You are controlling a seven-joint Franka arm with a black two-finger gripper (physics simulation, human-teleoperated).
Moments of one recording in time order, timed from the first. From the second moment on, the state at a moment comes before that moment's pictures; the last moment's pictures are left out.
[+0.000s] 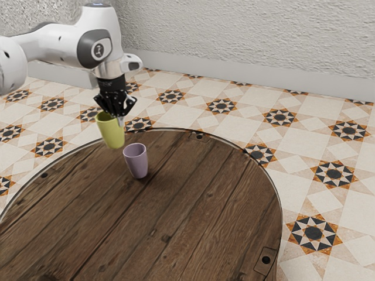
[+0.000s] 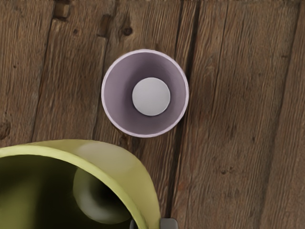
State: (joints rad) arm 0.05 0.29 0.03 -1.52 0.04 1.77 -0.11
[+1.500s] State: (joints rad) arm 0.05 0.65 0.01 -1.12 0.04 1.64 -0.04
